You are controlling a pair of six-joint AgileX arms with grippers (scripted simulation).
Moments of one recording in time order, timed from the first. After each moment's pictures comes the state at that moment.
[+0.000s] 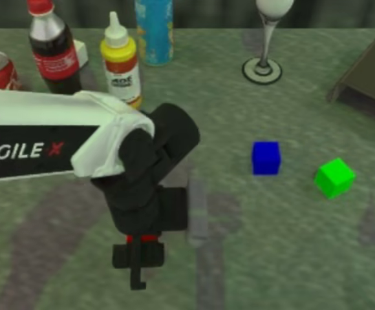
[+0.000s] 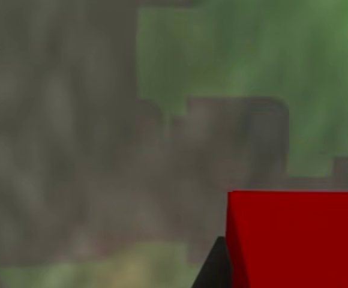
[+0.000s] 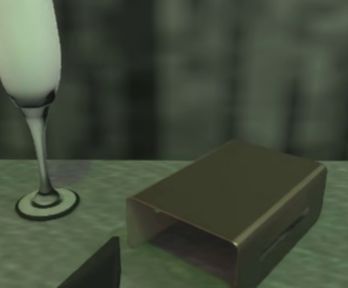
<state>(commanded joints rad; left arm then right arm) -0.72 1.83 1.09 -0.81 0.02 0.85 0.00 0.00 0.00 0.00 0.00 0.00</state>
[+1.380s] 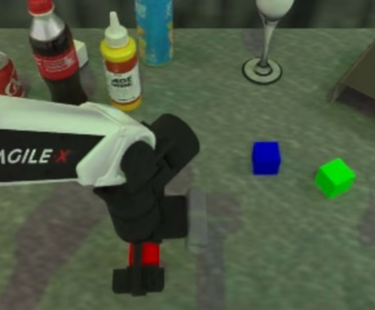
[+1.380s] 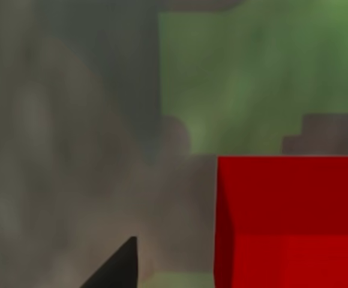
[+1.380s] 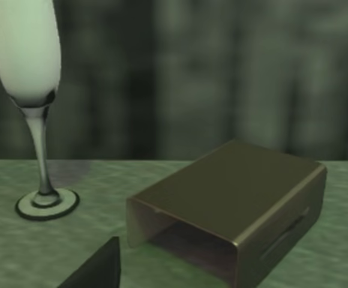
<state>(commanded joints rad) -0.72 1.85 1.06 -0.75 0.02 0.85 0.00 0.00 0.00 0.00 0.00 0.00</state>
